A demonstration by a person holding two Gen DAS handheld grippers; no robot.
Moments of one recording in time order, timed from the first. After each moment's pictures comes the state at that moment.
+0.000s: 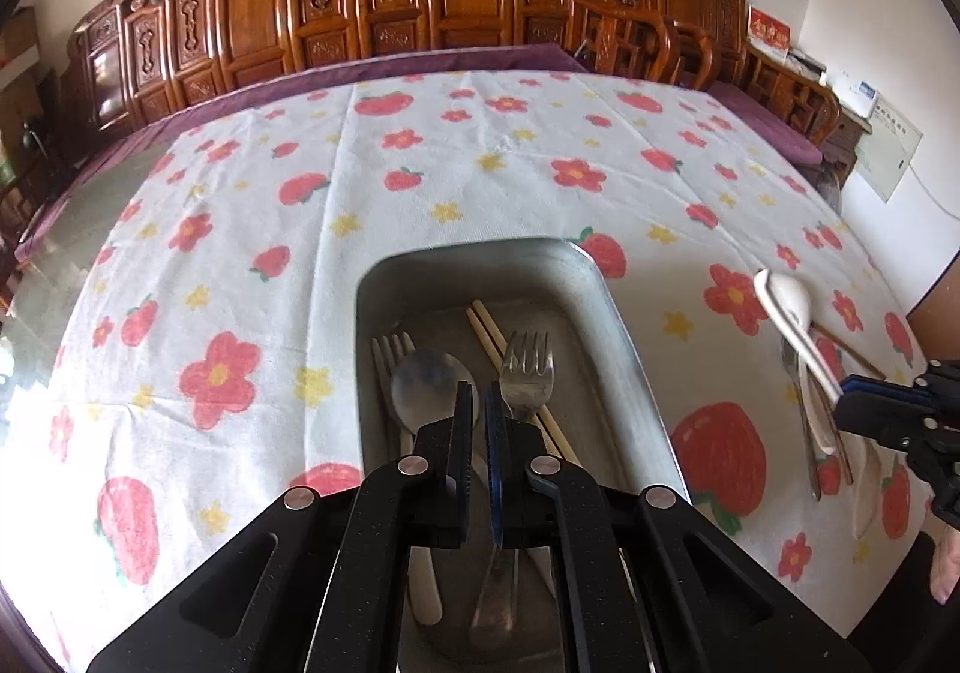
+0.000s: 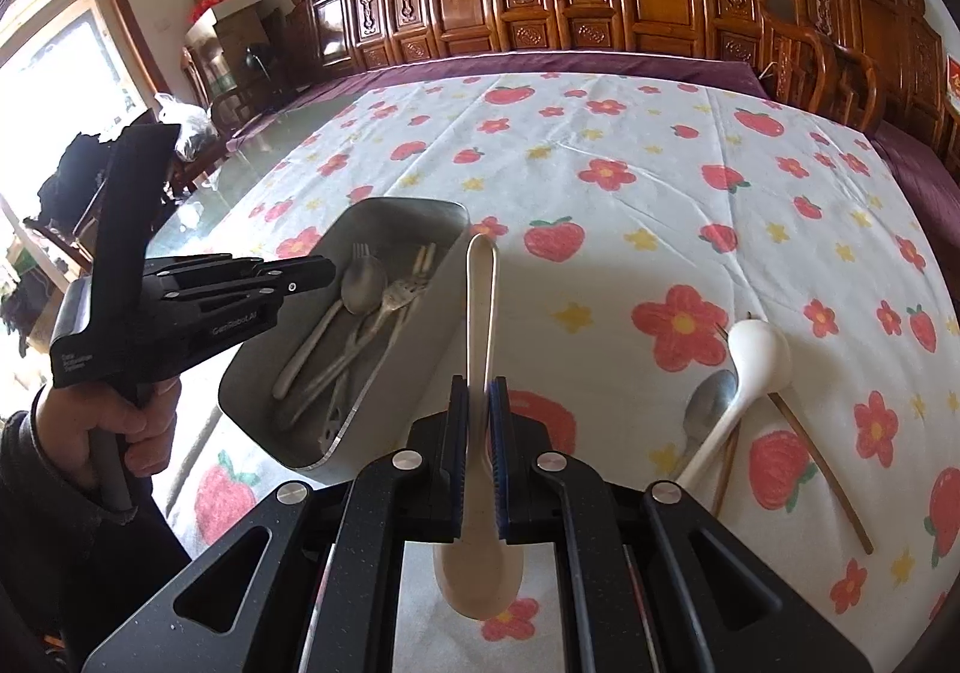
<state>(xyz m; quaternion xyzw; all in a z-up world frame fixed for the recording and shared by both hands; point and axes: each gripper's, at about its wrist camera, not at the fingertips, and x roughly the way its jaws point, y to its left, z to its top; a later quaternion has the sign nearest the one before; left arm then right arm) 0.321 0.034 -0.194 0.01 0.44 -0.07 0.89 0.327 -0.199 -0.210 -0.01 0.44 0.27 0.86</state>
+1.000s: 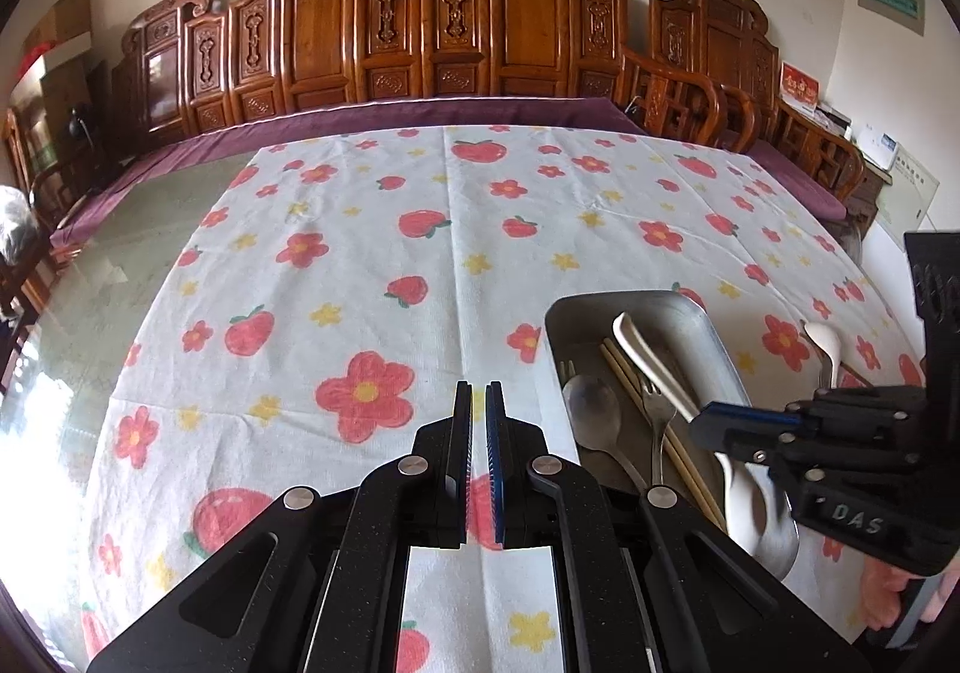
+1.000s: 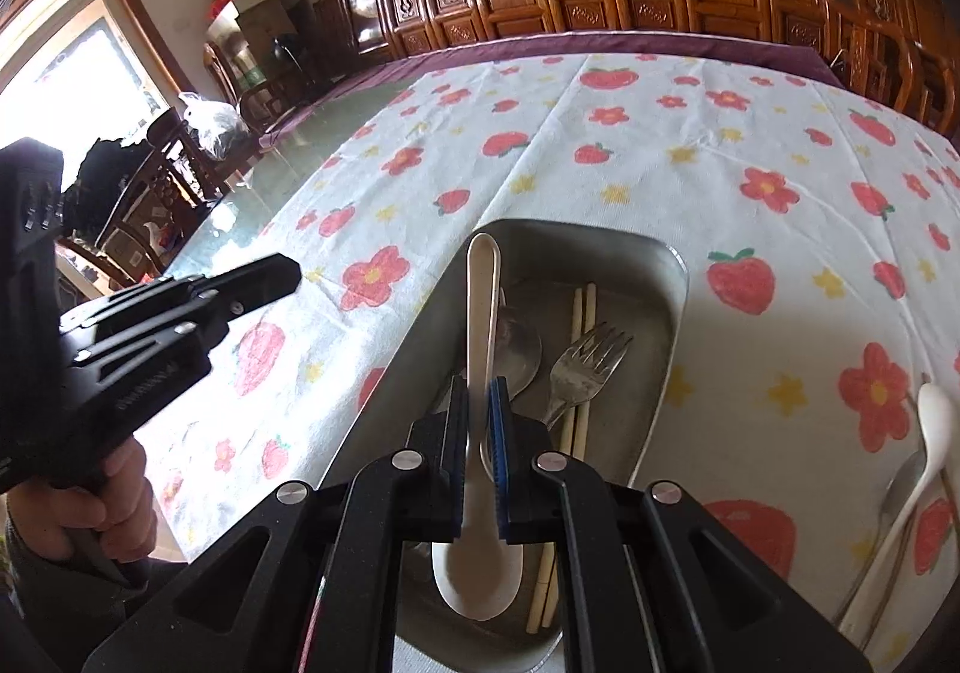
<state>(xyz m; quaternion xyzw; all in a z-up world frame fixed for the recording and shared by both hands) 0.303 0.122 -0.167 -0.01 0.40 -0.03 0.92 0.365 -0.075 -0.238 0.02 0.47 0.30 0.83</state>
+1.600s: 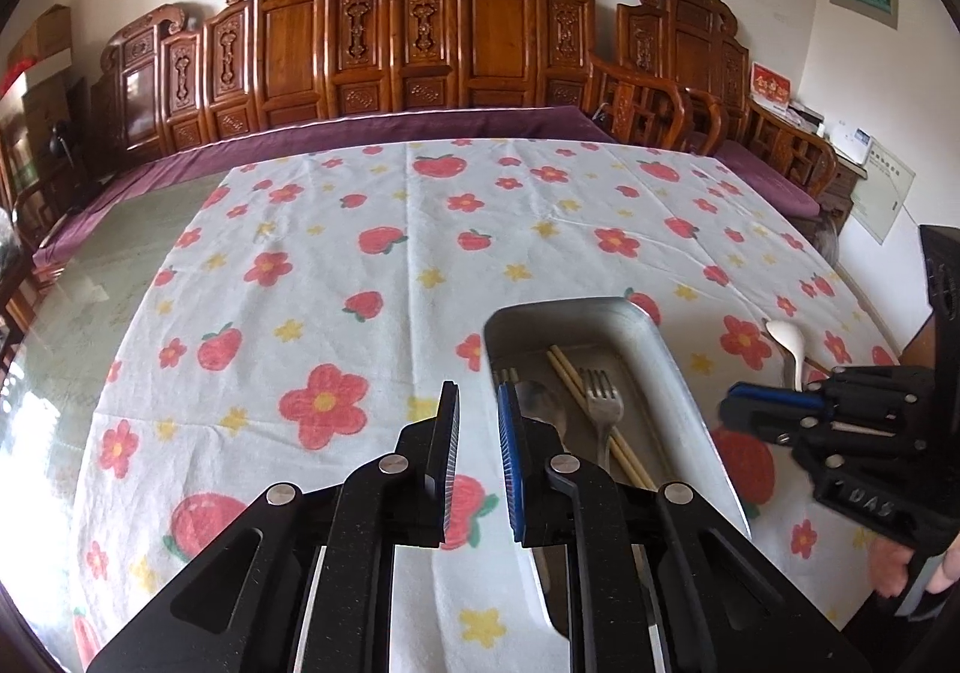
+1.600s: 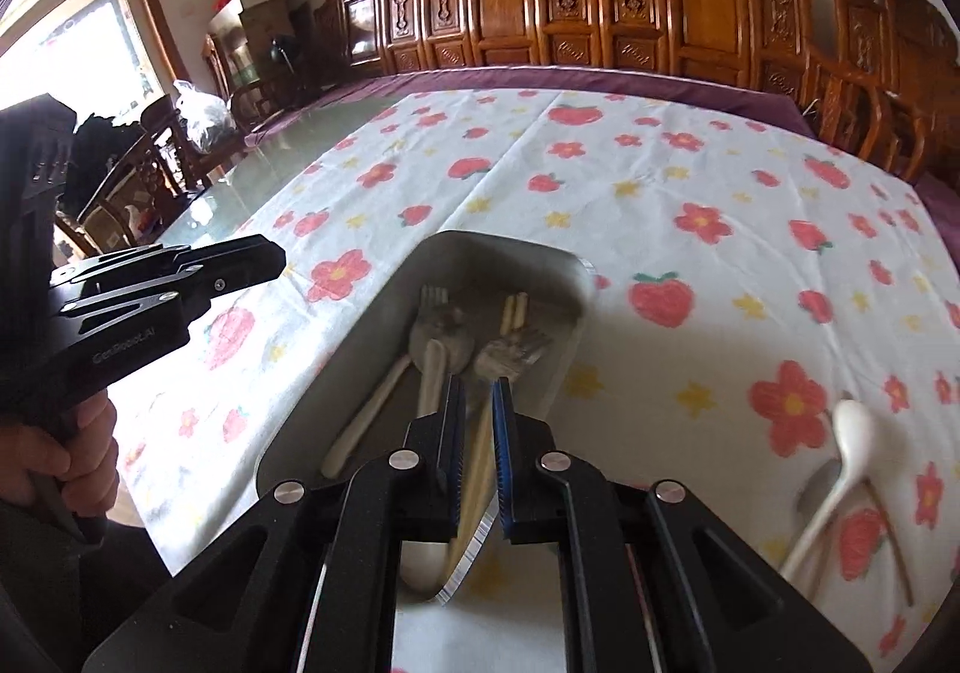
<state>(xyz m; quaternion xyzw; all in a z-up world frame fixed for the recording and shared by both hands) 0.293 0.092 -0.157 0.00 0.39 -0.06 0.92 0.338 -0.134 -0.209 -0.03 0.42 0.27 0.86</state>
